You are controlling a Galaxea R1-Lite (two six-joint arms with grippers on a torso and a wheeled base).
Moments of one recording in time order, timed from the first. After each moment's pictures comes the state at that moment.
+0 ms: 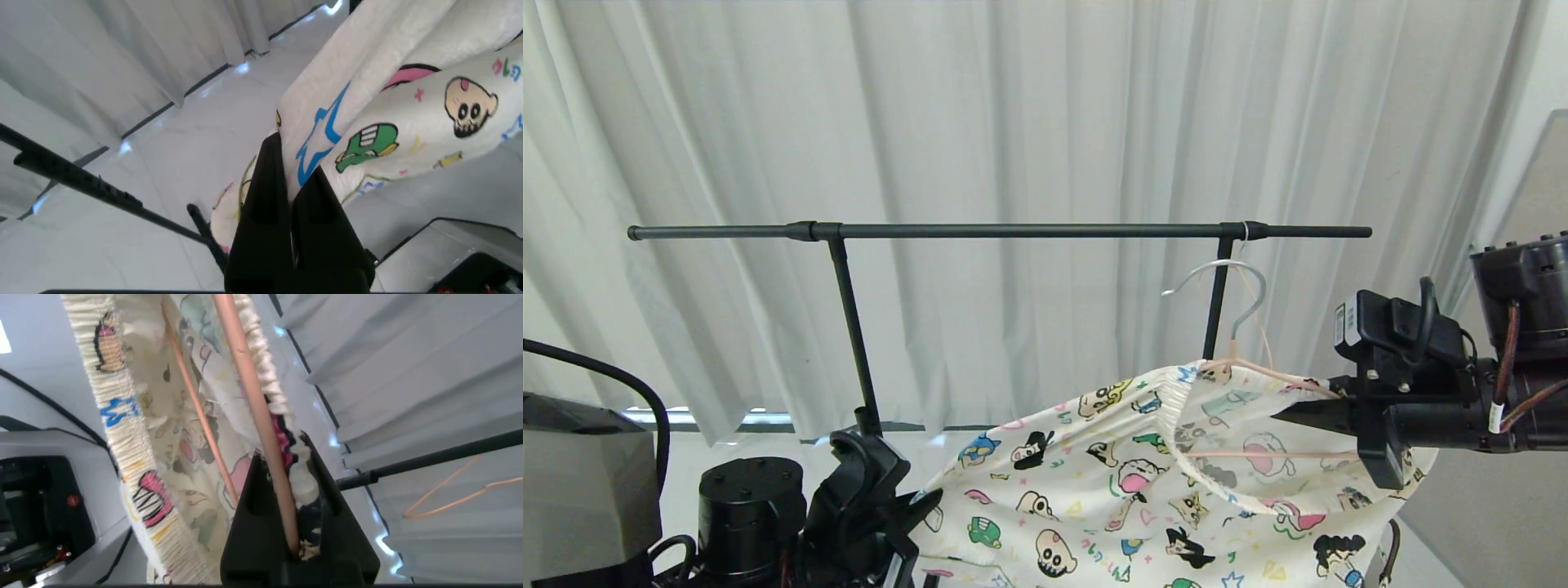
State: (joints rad) left arm -0.34 1.97 -0.01 -1.48 -0.20 0.30; right arm 0.45 1.45 -0.85 -0.03 0.48 -0.63
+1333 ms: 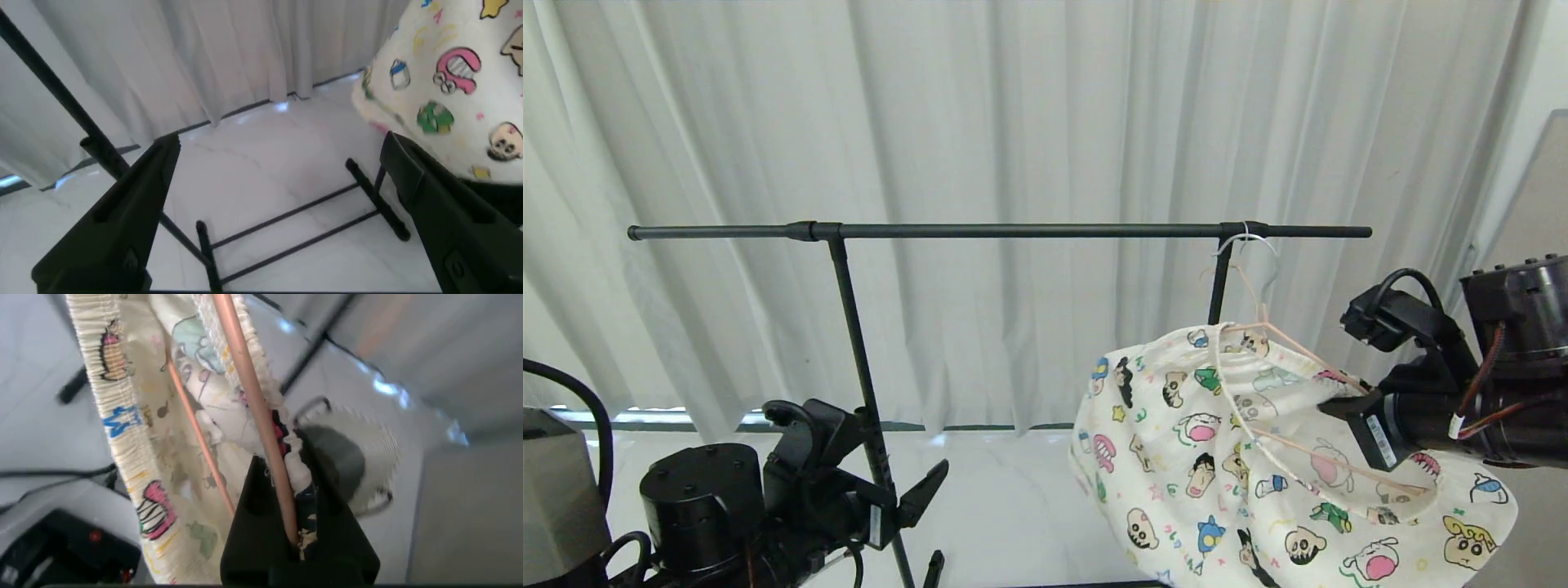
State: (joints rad) left arm -0.32 1.88 -0.01 -1.56 -0.03 0.13; right arm 0.43 1.47 -0.81 -0.02 -0.04 -0.15
